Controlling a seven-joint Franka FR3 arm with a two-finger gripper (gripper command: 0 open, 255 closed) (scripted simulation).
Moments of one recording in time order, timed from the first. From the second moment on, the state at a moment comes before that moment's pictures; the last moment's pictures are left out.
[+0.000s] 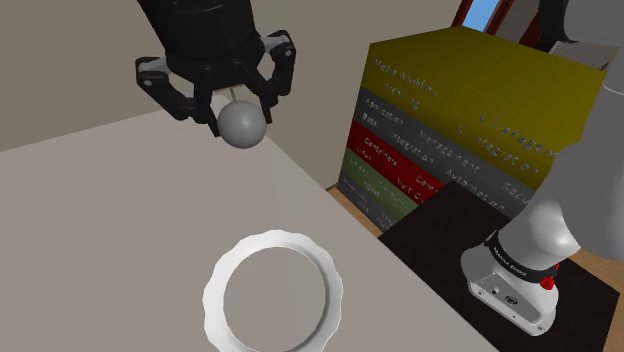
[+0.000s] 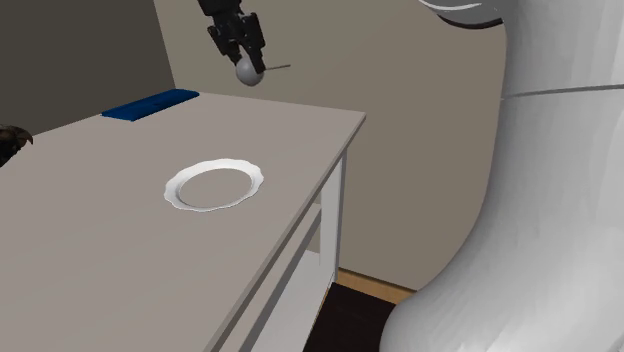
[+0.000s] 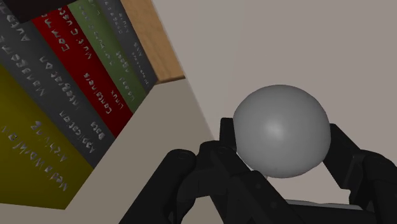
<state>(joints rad) 0.42 0.37 0.87 -1.28 -0.57 1.36 1.51</state>
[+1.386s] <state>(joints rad) 0.49 0.29 0.94 -1.47 -0.49 1.43 1.73</state>
